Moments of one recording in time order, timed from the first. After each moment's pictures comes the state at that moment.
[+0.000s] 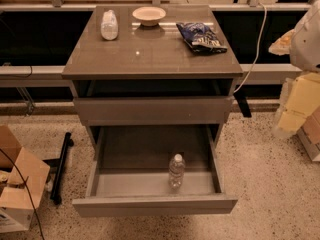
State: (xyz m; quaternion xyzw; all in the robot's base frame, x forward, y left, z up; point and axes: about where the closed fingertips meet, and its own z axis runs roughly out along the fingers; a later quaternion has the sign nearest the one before) arm 0.438 -0.217 0.976 -0.60 0.78 -0.03 0.16
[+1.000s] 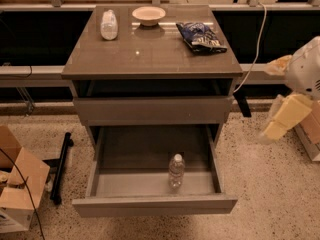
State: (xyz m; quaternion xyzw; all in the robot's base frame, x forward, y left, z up) arm 0.465 -0.223 0.921 -0.57 0.78 0.05 0.24
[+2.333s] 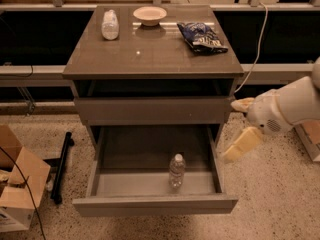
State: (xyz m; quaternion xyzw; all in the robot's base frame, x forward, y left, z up) arm 0.491 -0.188 0.799 -0.52 0.79 0.18 0.28
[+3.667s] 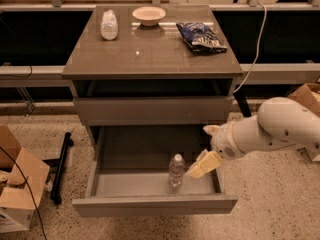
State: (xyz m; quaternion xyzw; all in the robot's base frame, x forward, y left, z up) arm 0.506 -0.122 0.687 -0.49 0.79 0.22 0.29
